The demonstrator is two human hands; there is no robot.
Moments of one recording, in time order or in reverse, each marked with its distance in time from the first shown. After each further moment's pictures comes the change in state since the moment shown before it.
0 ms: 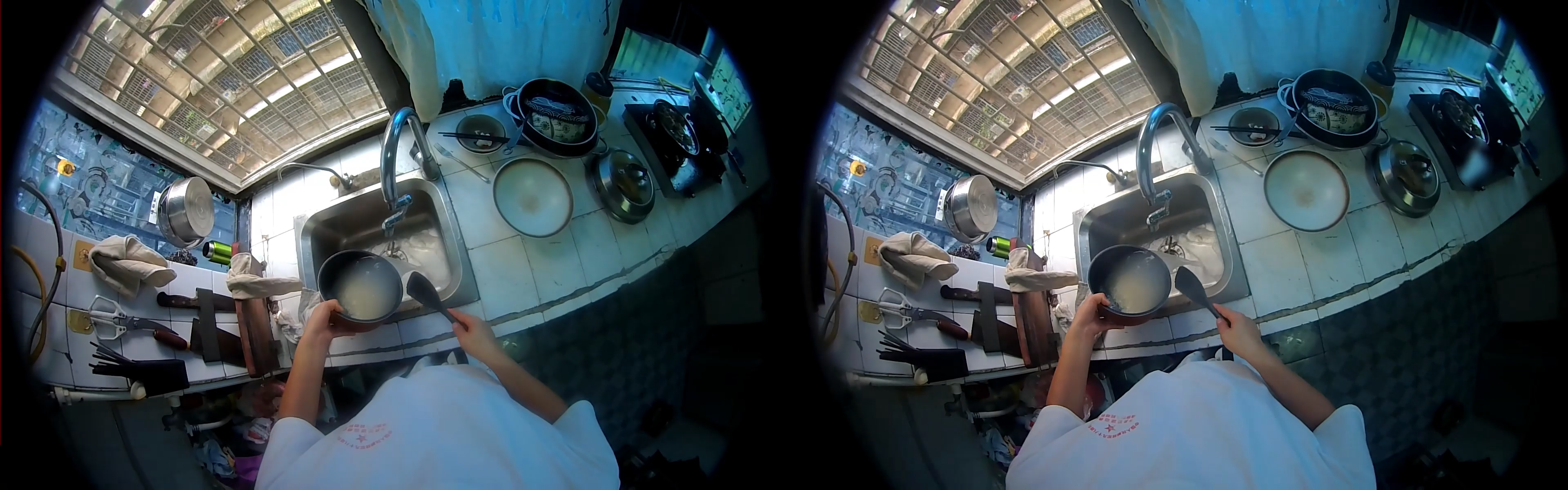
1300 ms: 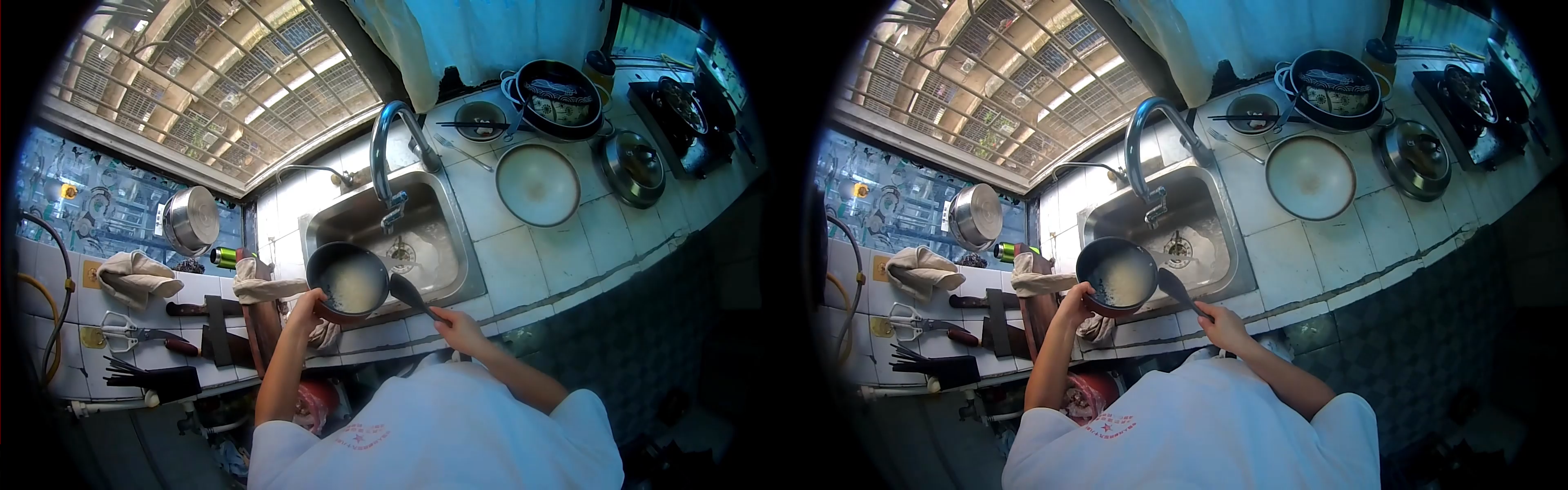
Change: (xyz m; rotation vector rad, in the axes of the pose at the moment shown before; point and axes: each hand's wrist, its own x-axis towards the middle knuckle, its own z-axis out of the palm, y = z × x) left_hand 0.000 0.044 -0.022 0.308 0.146 0.094; right_hand 0.016 -0.014 0.024 0.127 -0.174 -0.014
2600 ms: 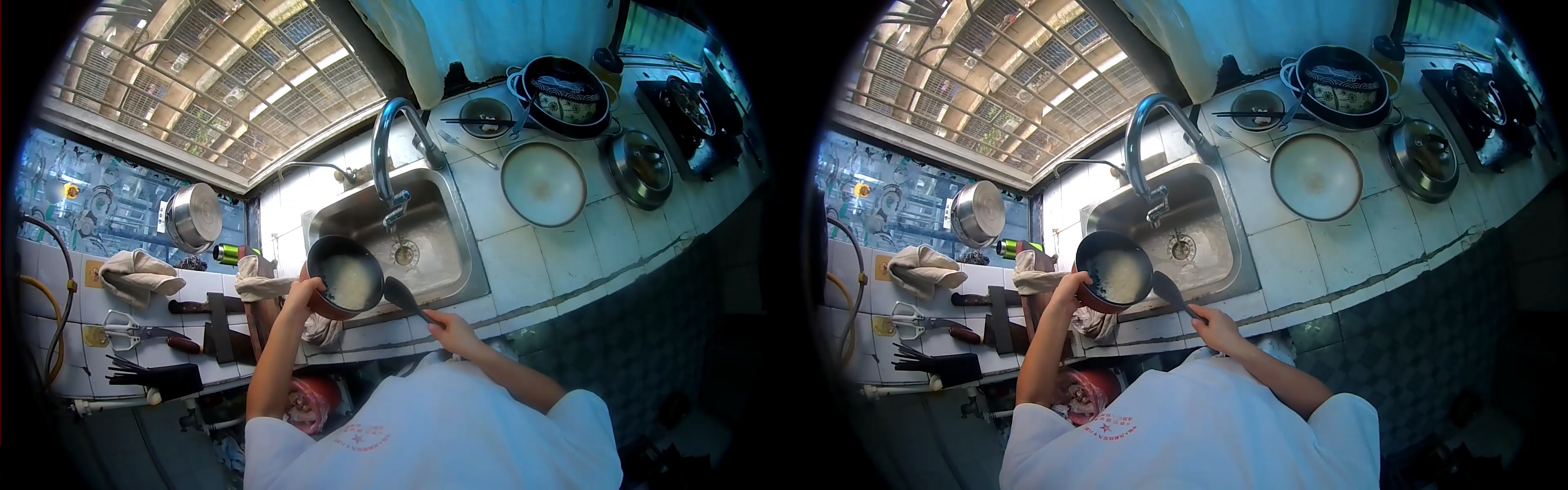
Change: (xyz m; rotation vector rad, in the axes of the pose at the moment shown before) left_hand -0.012 0.034 0.012 -0.057 0.095 0.083; right_hand 0.008 0.007 0.016 0.113 -0.070 -0.038
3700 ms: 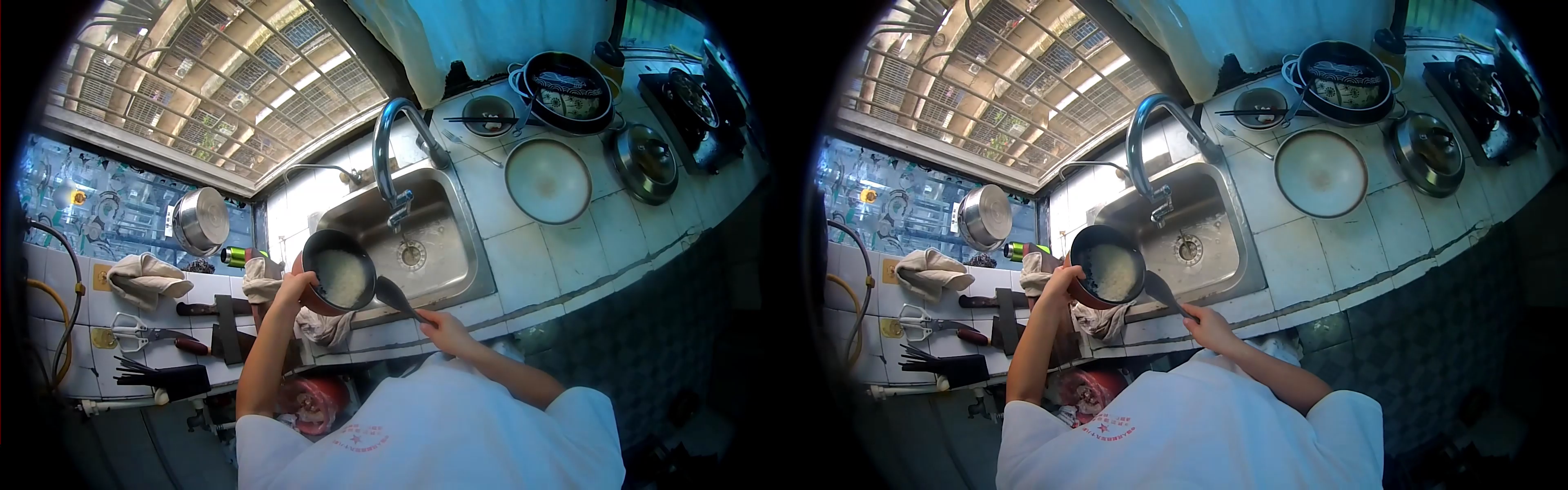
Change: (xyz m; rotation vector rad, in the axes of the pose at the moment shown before) left_hand 0.005 0.025 -0.020 0.163 0.071 0.120; right_hand 0.009 -0.013 0.016 0.029 -0.031 -0.070
